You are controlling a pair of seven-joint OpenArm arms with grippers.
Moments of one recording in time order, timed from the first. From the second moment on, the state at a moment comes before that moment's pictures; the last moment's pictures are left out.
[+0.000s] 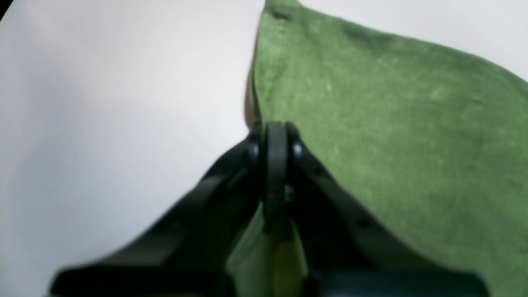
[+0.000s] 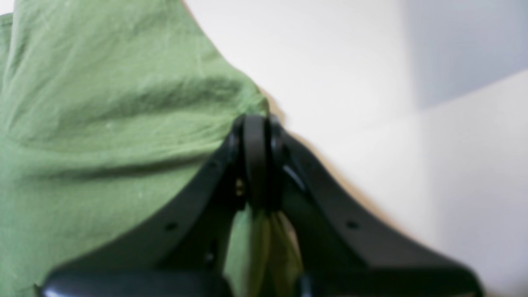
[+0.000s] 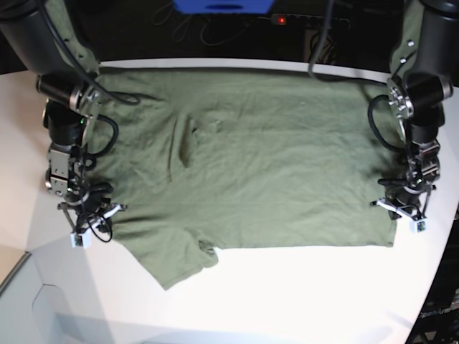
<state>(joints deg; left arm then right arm) -34.2 -21.7 -20.1 17.2 2.2 -19.3 0.3 32.3 11.2 26.0 27.5 -15.9 26.1 -4.1</state>
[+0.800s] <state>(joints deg) -16.3 -20.9 -19.9 59.2 -18.7 -19.7 22.7 14.3 7.0 26.4 66.9 -9.5 33.5 -15.2</state>
